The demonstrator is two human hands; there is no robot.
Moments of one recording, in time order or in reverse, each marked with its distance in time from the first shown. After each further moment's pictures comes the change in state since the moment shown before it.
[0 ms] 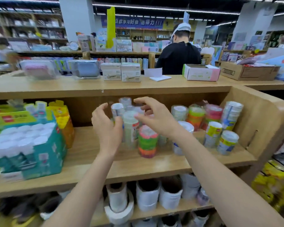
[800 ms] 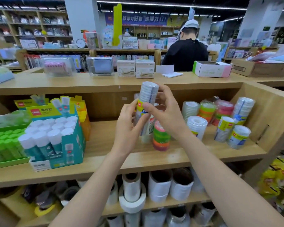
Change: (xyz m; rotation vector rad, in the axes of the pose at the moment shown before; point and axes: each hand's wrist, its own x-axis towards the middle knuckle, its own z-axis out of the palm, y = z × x) left_hand -0.015 0.016 -0.042 -0.347 -0.363 0.245; right_hand -0.012 -0.041 0.026 0.275 0.250 -0.048
